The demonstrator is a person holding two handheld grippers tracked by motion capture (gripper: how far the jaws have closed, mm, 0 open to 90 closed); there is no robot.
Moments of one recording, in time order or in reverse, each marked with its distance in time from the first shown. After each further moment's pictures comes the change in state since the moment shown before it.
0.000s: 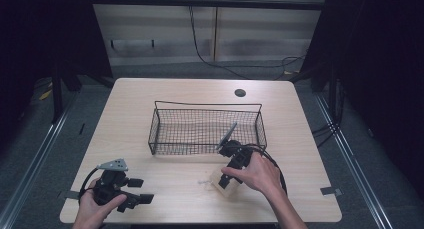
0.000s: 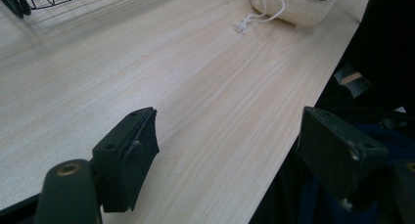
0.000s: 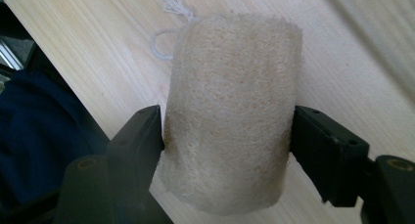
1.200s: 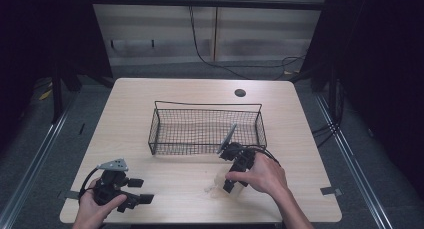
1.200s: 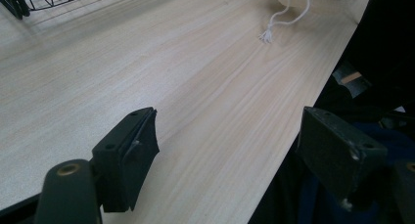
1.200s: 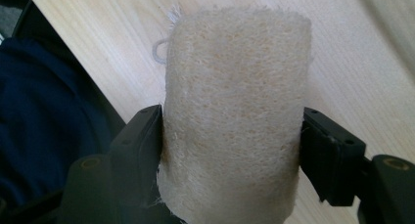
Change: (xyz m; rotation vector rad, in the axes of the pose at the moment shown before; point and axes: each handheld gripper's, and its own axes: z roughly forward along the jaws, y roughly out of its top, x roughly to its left) left arm 0.000 0.000 0.000 -0.003 -0.003 0.002; right arm 0.011 -0.009 -0.012 0.067 -0.042 -0.052
